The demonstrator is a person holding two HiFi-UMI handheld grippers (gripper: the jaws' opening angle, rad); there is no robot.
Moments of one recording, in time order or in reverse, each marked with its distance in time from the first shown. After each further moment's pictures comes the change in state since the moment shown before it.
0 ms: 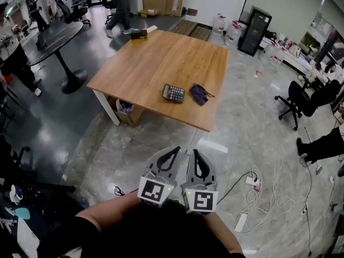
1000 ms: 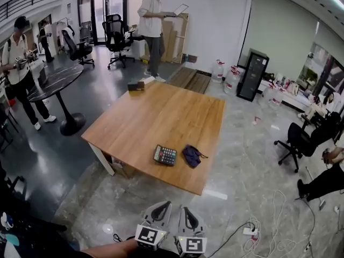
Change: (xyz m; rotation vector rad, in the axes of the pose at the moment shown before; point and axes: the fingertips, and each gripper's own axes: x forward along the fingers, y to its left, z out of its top) left arm 0.108 0.040 -0.044 -0.084 0.103 0.060; right arm 0.086 -0.064 -0.065 0.111 0.154 0.057
